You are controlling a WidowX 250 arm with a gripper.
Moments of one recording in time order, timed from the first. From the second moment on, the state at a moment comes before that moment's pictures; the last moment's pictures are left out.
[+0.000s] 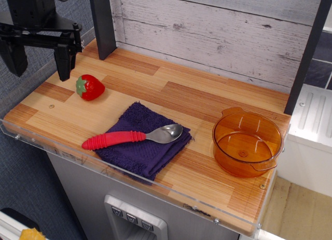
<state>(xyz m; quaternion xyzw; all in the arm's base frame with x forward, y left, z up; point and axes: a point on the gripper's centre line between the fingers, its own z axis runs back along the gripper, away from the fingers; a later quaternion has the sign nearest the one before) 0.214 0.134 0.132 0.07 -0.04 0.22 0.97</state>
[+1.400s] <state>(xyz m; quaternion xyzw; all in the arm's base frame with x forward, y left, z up) 0.301 -0.040 0.097 0.07 -0.10 0.01 0.99</state>
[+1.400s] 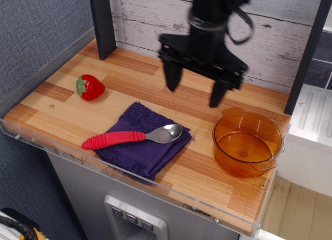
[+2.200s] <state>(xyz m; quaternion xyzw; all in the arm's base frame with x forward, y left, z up) 0.319 -0.061 0.042 0.02 -0.06 -0.08 0.99</state>
